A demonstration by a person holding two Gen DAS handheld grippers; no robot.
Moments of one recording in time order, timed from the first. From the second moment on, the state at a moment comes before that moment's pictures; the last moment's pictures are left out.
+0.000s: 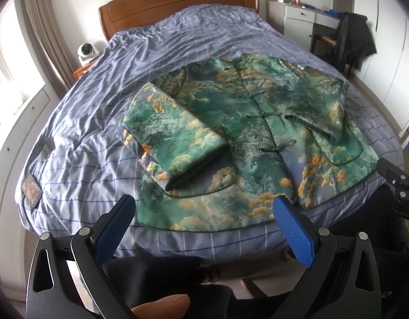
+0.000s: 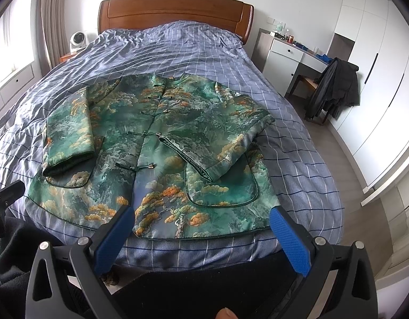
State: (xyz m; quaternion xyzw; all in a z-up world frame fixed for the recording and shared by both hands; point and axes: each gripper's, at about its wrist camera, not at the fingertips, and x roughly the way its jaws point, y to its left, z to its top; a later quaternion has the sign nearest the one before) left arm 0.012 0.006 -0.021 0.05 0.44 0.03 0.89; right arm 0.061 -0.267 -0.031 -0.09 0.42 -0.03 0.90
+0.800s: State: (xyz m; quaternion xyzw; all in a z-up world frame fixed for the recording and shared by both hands) left arm 0.013 0.007 -0.019 0.07 0.44 0.04 0.89; right arm 0.059 -0.265 -0.031 -0.09 0.42 -0.03 0.90
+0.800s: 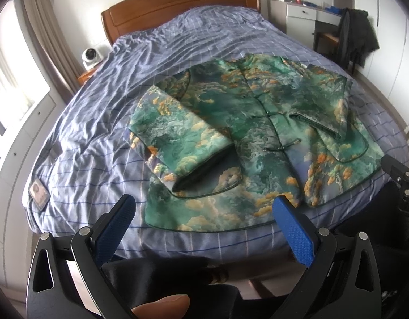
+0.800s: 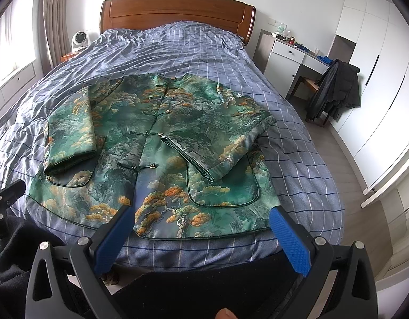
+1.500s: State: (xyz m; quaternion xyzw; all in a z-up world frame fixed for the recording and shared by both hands) left arm 0.013 0.001 -0.016 0.08 0.44 0.04 0.89; right arm 0.059 -0.265 -0.030 -0.09 0.42 -0.03 0.90
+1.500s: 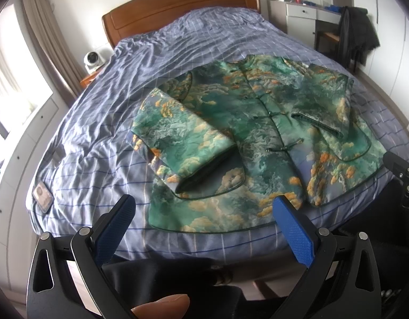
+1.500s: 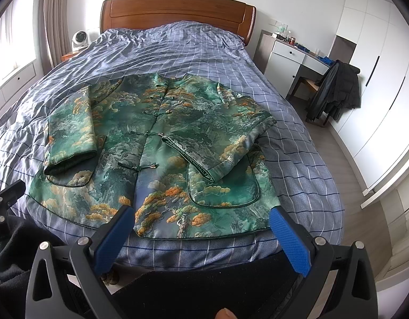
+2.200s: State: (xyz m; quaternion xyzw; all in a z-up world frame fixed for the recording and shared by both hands) left arm 0.013 -0.002 -0.018 0.08 0.44 0.04 0.89; right arm 0.062 -0.266 -0.033 -0.10 0.43 -0.04 0.90
